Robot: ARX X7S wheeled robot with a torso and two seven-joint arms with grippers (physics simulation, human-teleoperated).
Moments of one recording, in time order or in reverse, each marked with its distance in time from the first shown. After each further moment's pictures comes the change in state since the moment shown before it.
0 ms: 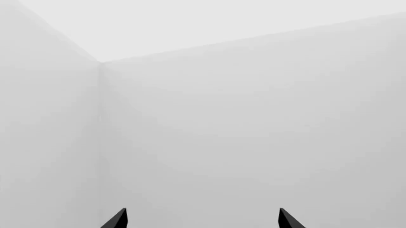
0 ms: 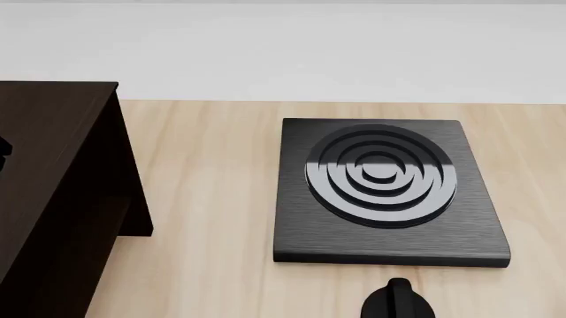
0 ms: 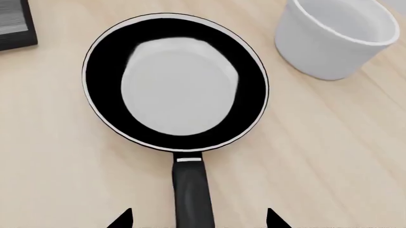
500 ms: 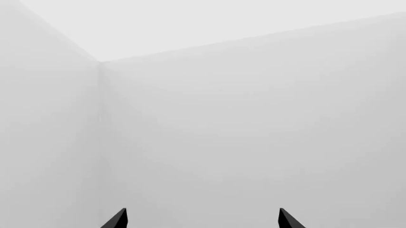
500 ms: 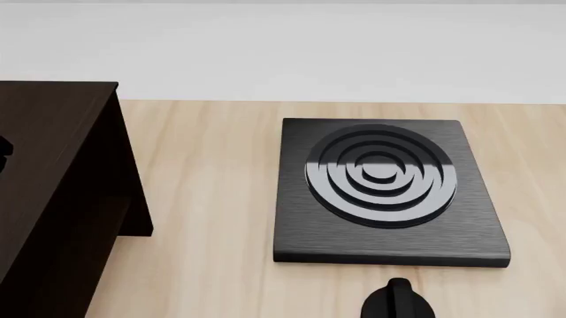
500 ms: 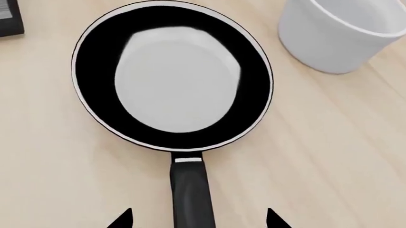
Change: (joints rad) left arm -0.002 -0.002 0.006 -0.003 -0.003 0.003 -0.005; right arm 0.047 0.019 -0.072 0.071 -0.025 -0.010 0.001
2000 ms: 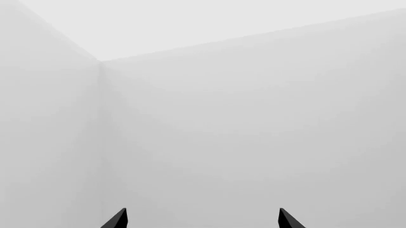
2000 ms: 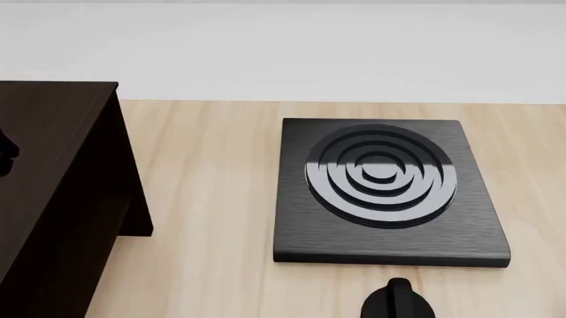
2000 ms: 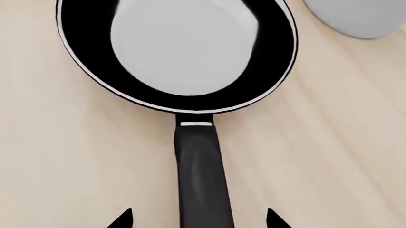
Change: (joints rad) left arm -0.005 -0.007 0.026 -0.001 0.000 -0.001 -0.022; right arm -0.032 -0.007 -0.085 0.077 -0.051 -0.055 -0.055
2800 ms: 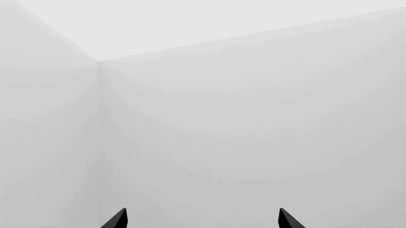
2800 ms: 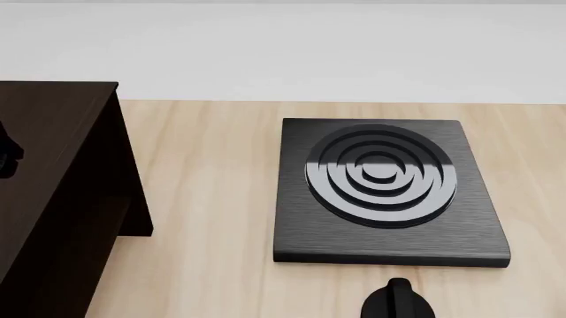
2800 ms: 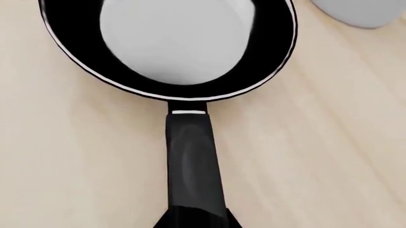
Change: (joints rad) left arm -0.001 -0.004 0.014 -0.003 -0.001 0.004 -0.007; right arm -0.029 -0.010 -0.027 0.028 -0.038 -0.063 -0.024
